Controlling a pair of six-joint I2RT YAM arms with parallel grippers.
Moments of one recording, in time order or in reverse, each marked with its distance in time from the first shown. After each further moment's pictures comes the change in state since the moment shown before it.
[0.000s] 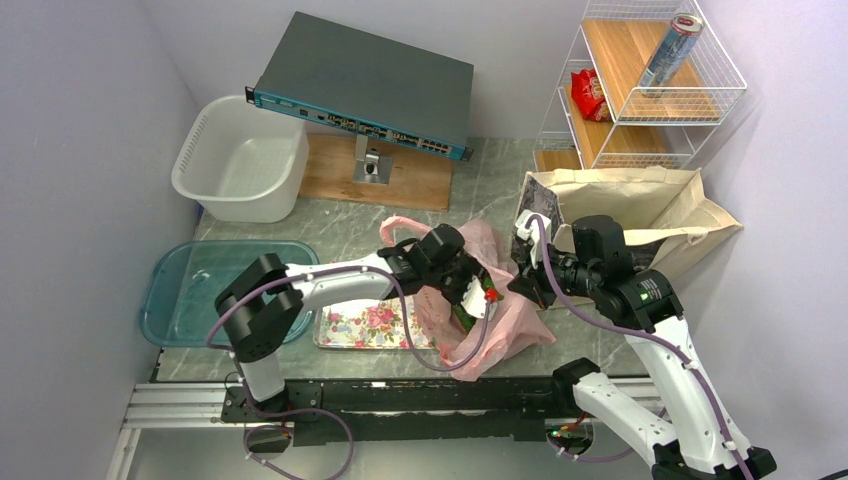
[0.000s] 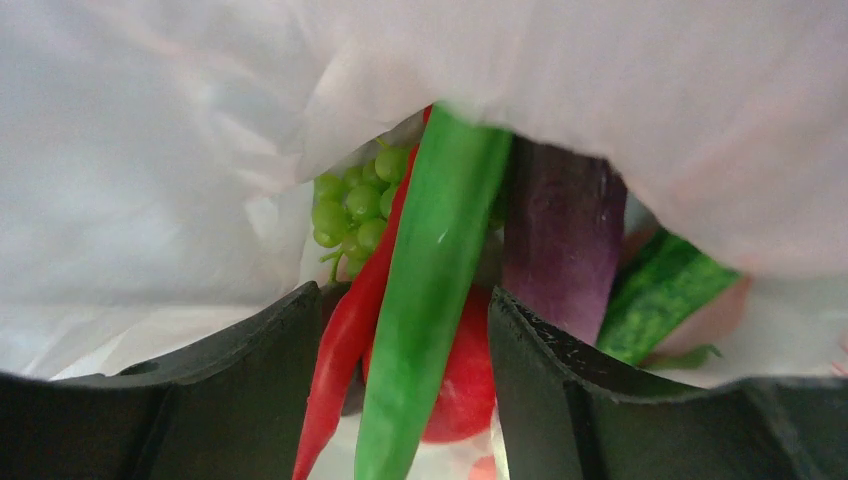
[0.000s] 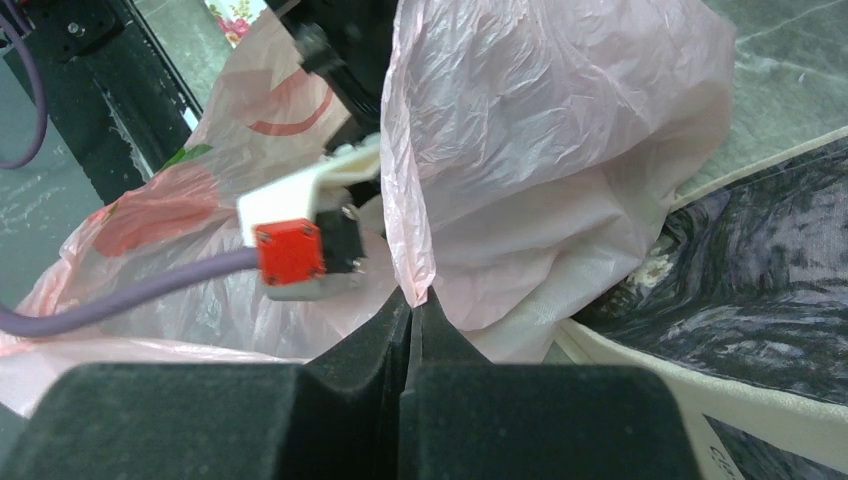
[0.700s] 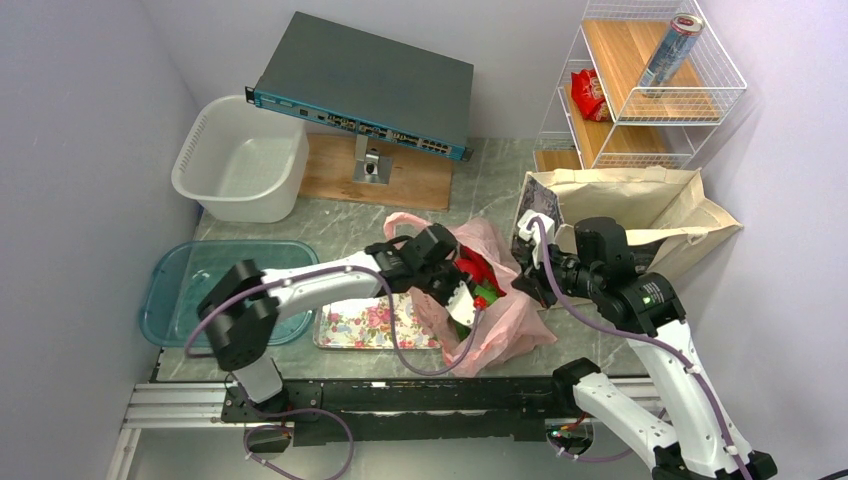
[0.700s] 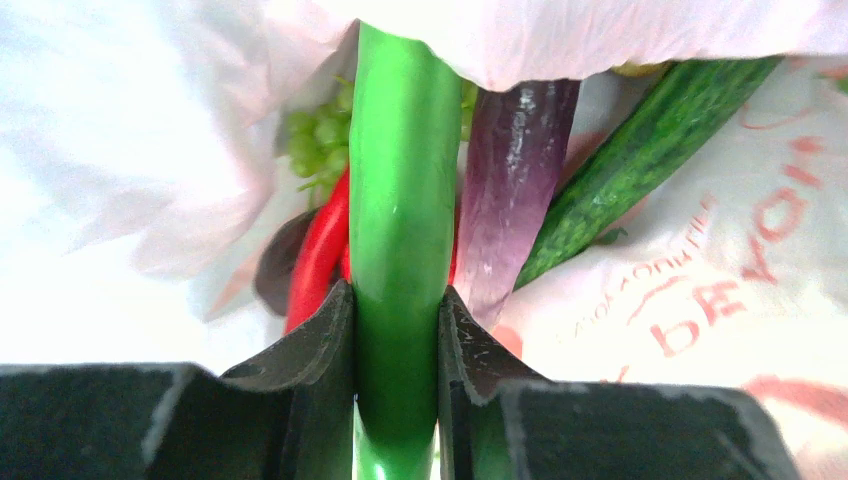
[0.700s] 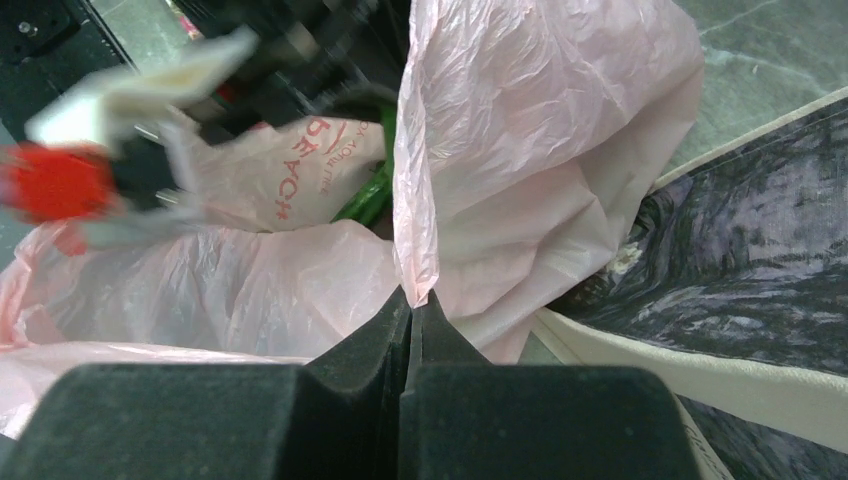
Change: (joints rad) left arm 0.004 -0.100 0.009 -0.266 -0.043 0.096; right arm 0.000 -0.018 -0.004 0.005 0.056 -0.009
